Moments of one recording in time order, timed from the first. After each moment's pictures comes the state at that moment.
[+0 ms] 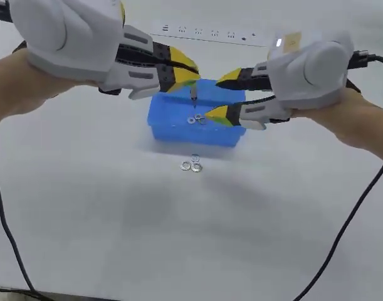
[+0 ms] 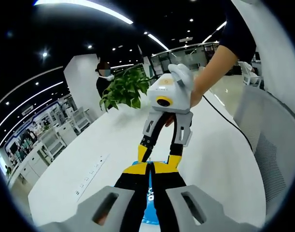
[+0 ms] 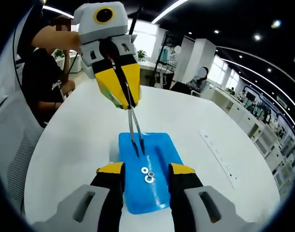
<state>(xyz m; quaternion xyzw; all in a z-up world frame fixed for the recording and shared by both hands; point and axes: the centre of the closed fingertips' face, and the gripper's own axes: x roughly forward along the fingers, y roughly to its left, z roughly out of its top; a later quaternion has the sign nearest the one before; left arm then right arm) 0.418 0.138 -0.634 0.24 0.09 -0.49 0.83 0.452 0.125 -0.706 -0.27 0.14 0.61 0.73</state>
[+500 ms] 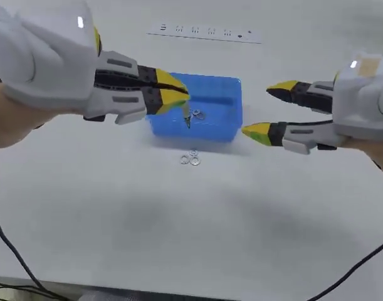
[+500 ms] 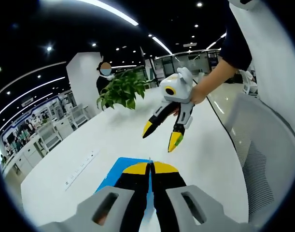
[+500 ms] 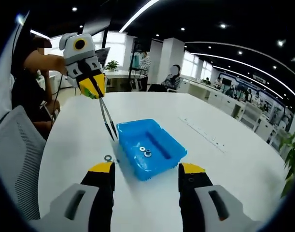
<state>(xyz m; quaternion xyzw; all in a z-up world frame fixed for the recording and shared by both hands) 0.371 0.138 -0.646 0.21 0.10 -0.49 0.84 0.423 0.044 -0.710 -0.19 0.16 0.55 0.80</state>
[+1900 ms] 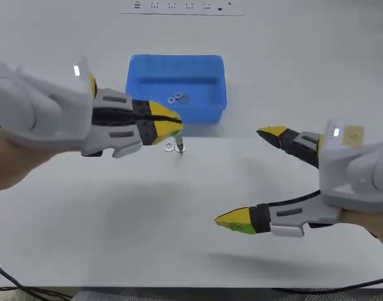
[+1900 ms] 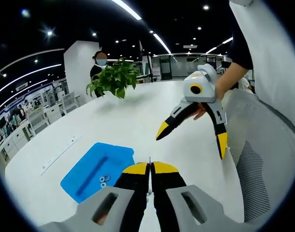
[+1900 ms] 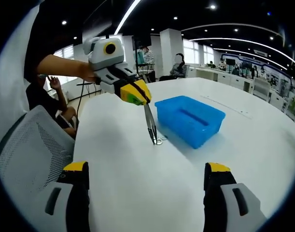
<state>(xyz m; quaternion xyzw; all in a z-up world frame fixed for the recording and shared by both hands) 0.364 0.112 -0.700 0.16 0.14 -0.52 0.83 0.332 0.051 -0.757 -0.12 0.23 0.58 0.77</state>
